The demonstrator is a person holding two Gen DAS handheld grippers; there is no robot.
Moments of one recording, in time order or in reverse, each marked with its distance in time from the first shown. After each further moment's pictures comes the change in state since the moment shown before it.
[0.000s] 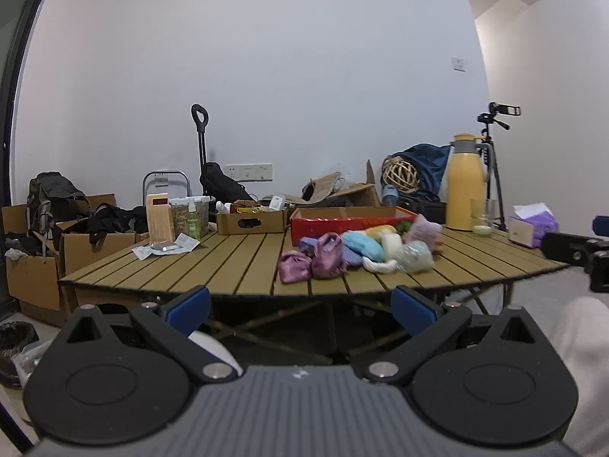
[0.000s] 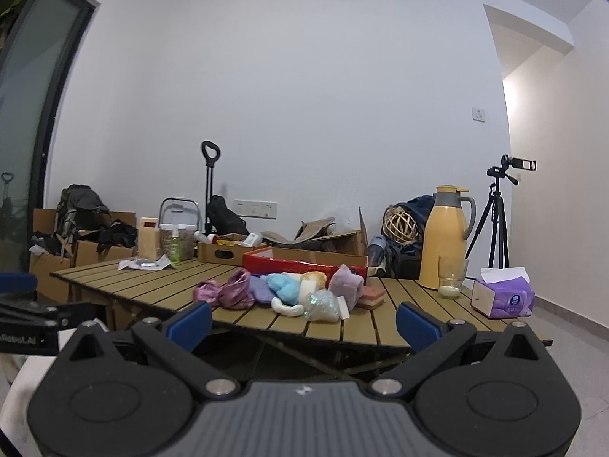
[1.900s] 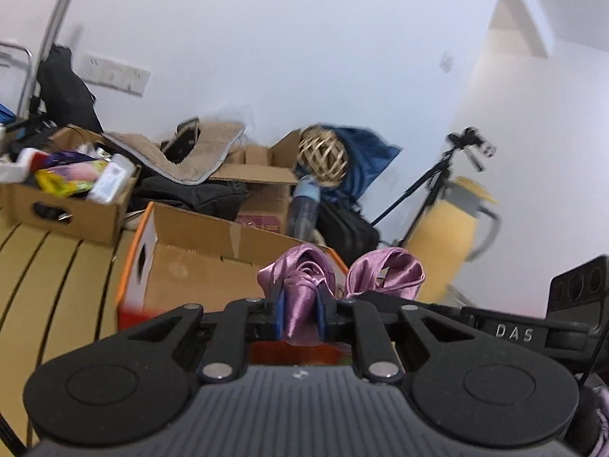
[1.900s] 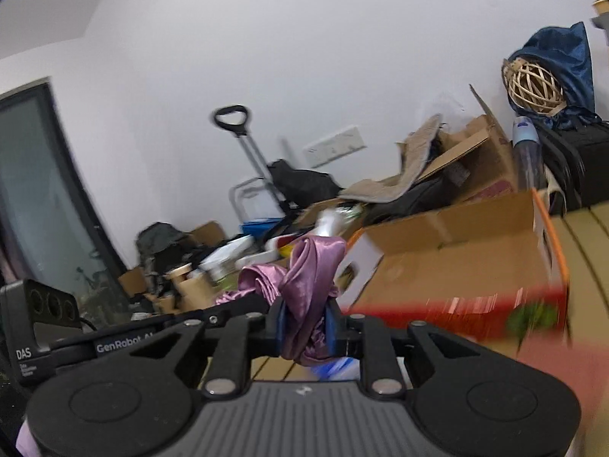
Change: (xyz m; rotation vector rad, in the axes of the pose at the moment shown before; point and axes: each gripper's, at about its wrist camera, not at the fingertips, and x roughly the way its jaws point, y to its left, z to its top) left arm 0.511 0.004 0.171 -0.312 0.295 -0.507; right arm 0.498 -0.084 0.110 0.441 0.322 0.482
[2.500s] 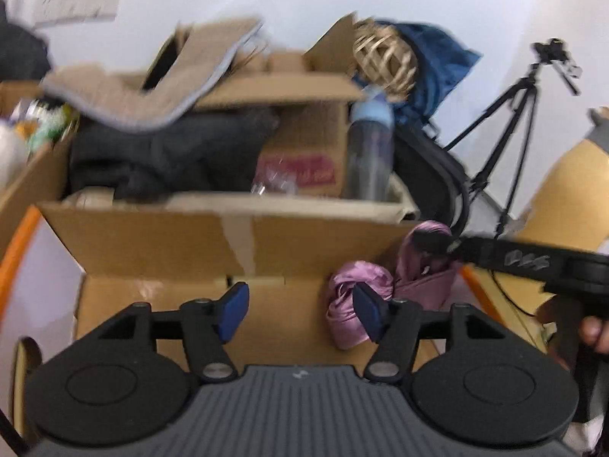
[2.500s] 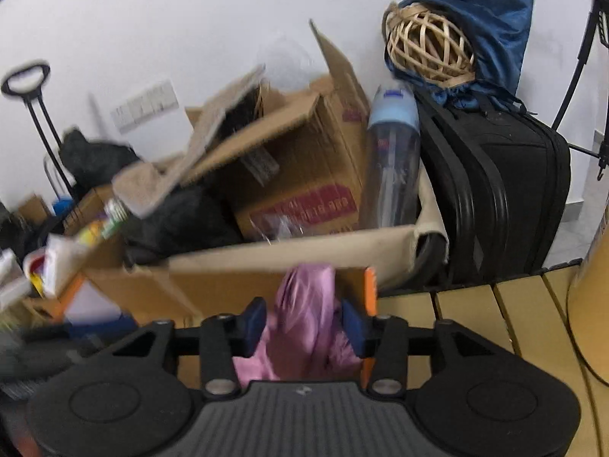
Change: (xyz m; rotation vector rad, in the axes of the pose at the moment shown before) left arm 0.260 0.034 0.026 0.054 0.283 0.163; right arm 0.175 -0.202 0.106 -0.004 0.138 -0.451
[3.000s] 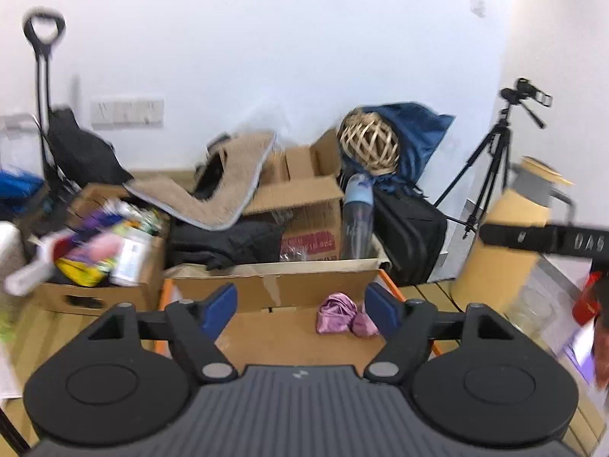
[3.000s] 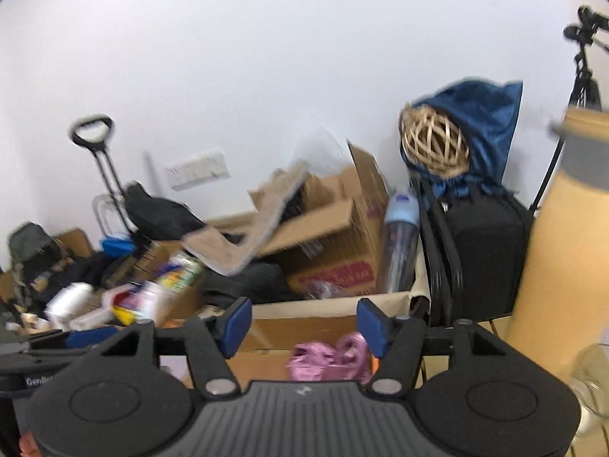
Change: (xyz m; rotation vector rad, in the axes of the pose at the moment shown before) left arm -0.250 -0.073 -0.025 0.129 -0.231 0.132; right arm -0.204 0.044 0.016 -0.049 -0.172 0.059
